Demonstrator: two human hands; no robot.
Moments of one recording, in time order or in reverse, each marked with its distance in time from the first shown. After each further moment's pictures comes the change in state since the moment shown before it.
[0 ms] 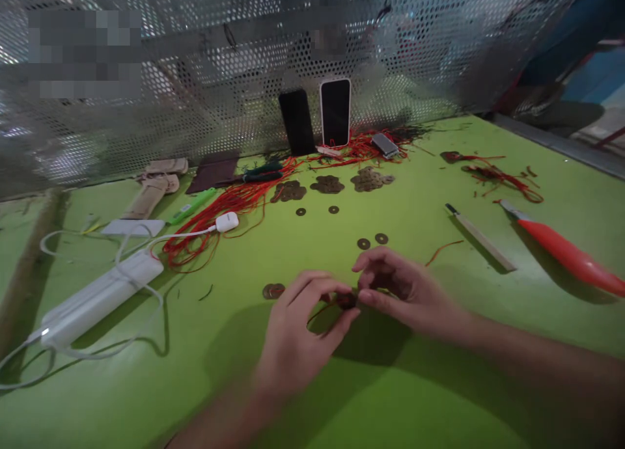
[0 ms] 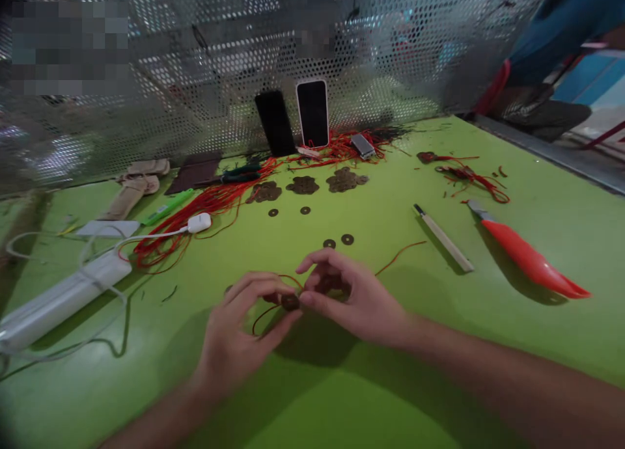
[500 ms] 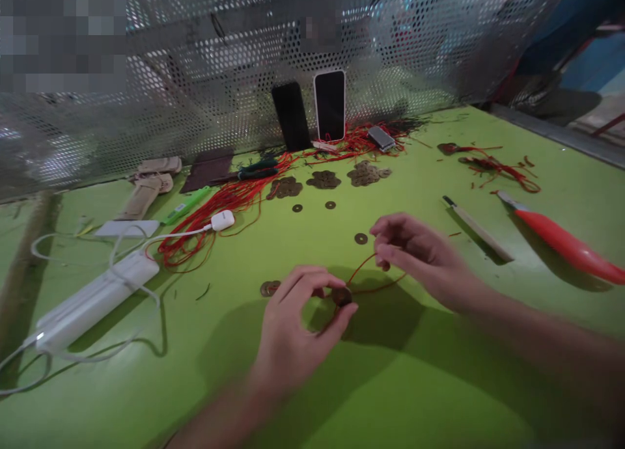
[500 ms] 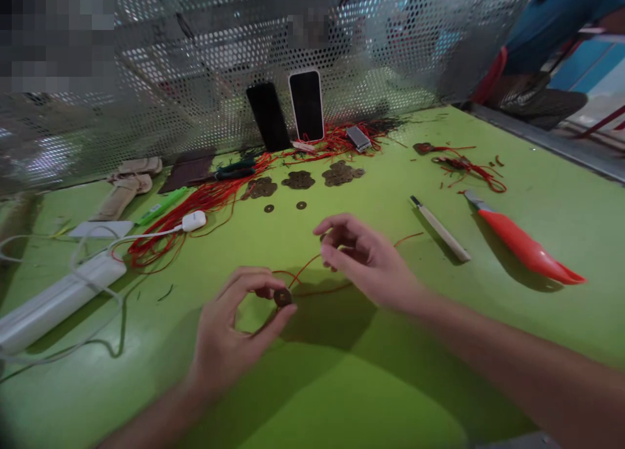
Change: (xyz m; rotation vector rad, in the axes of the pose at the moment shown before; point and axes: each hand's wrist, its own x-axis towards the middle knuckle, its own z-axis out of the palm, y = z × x) left_hand -0.001 0.001 -0.002 0.023 0.049 0.016; right_hand 0.007 -0.008 -0.022 -0.074 0.222 -0.087
